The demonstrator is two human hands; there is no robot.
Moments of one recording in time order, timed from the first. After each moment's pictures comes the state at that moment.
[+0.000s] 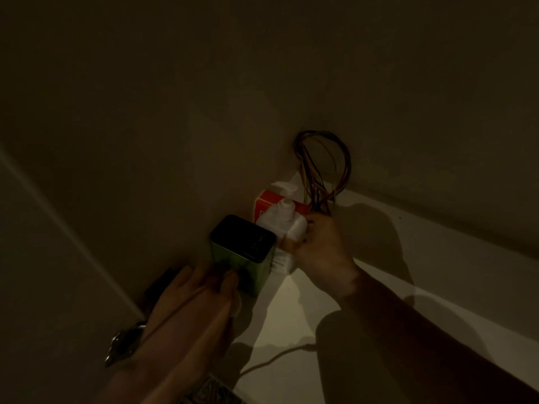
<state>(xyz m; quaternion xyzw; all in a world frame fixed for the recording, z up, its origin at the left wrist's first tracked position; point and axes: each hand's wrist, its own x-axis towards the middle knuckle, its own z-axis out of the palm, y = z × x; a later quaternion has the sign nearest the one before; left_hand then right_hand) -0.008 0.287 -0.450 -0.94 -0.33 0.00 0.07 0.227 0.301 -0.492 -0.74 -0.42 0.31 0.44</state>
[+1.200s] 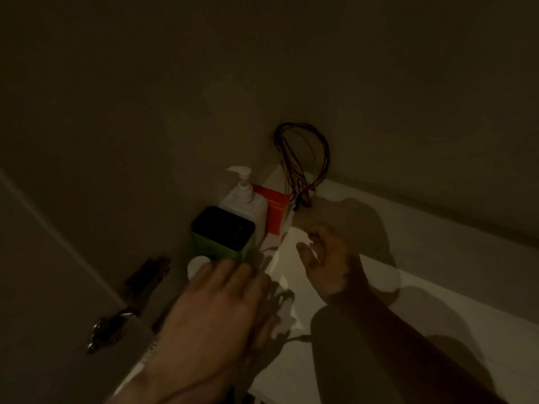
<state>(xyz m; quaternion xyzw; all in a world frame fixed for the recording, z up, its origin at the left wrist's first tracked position) 0.012 0.239 -0.431 -0.95 -0.29 -0.12 0.03 0.232 0.215 -0.489 -0.77 -0.48 0.14 0.40</state>
